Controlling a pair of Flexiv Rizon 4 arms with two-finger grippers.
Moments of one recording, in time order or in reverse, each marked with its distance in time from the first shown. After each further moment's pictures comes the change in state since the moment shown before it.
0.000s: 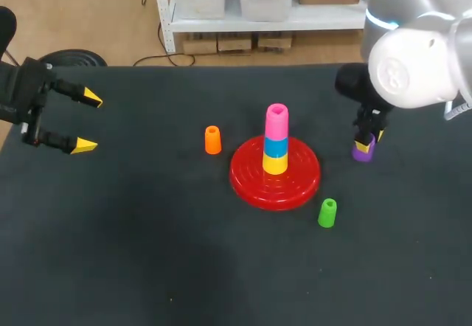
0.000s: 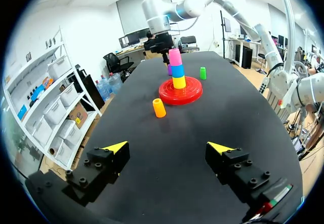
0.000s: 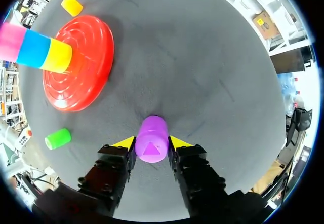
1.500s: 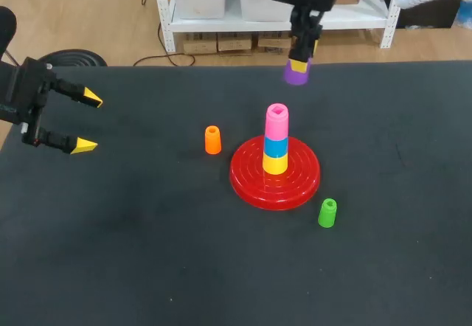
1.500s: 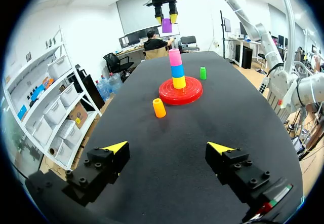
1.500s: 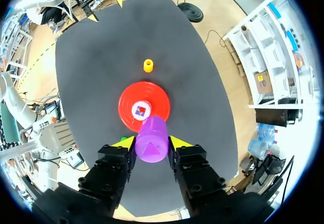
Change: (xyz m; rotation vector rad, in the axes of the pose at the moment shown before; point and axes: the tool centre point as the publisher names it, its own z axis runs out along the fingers) left arm 0.000 0.000 0.000 0.000 0.000 0.000; right arm -0.084 0.131 -0.215 0.096 -0.079 -0.334
